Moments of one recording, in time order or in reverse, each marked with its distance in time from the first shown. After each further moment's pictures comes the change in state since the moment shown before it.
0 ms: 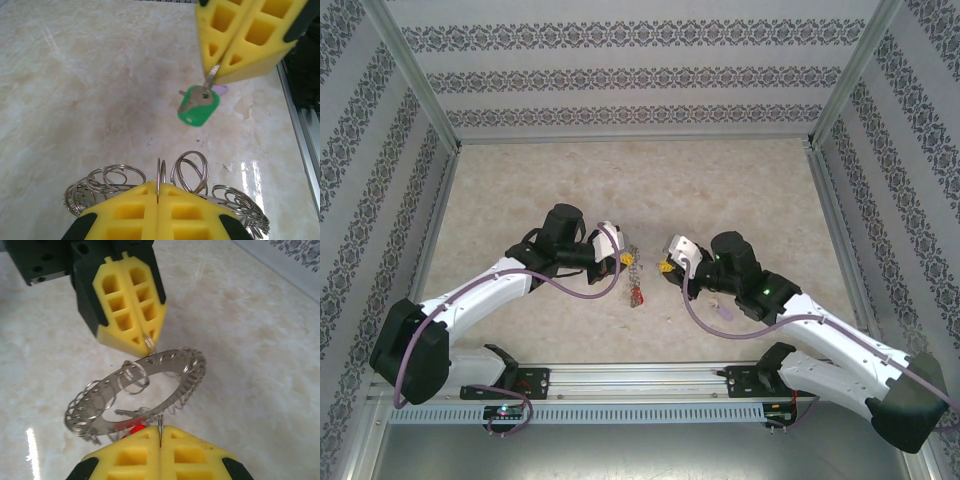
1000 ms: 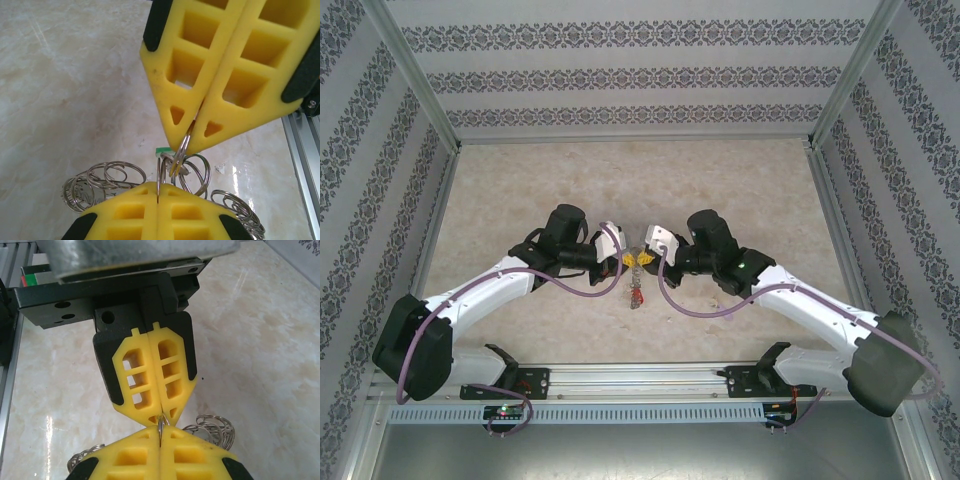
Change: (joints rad) left arm -0.006 0.021 0.000 0.012 0.022 -0.031; right arm 0.002 0.244 0.165 0.019 -0.178 -0.073
